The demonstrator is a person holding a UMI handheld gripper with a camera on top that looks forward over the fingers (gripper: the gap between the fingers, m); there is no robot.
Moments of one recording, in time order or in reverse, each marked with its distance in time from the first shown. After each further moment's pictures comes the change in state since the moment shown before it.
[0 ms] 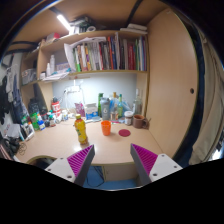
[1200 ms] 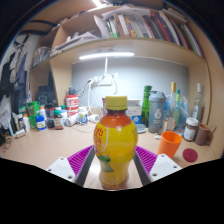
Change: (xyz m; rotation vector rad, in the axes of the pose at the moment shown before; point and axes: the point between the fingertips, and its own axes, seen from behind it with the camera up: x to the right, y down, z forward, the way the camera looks) arm -0.224 0.027 0.371 0.146 -0.287 -0.112
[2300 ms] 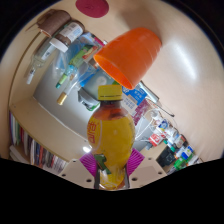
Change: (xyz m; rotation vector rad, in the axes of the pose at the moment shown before) arm 0.078 -0.160 0.039 0.042 -0.479 2.397
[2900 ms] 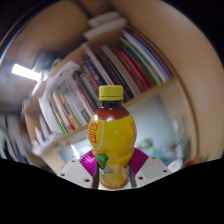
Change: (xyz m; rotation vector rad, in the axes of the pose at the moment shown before) arm -0.216 0.028 -0.039 0.181 0.027 -1.986
